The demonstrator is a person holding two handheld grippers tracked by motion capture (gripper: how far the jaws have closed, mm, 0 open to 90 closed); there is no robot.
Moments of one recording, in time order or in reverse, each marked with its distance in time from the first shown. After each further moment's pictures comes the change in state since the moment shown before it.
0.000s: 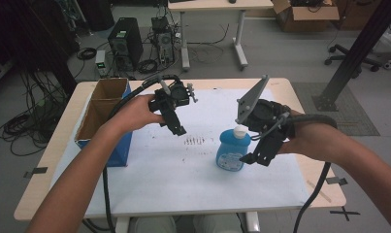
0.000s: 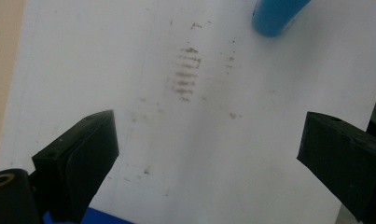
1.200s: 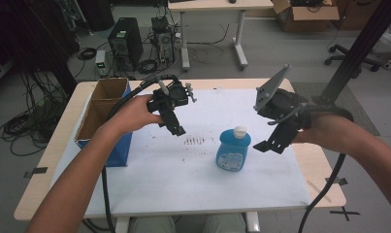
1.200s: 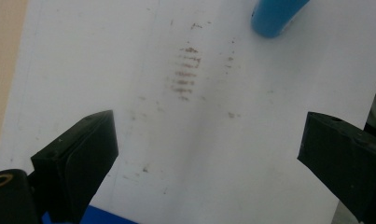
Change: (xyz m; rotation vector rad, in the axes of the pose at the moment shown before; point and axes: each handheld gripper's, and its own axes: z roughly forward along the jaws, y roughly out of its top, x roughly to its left) left arm -0.002 -0.002 -0.003 -0.010 0.005 -0.015; right arm -0.027 -0.031 -0.011 -0.010 -0.057 0.082
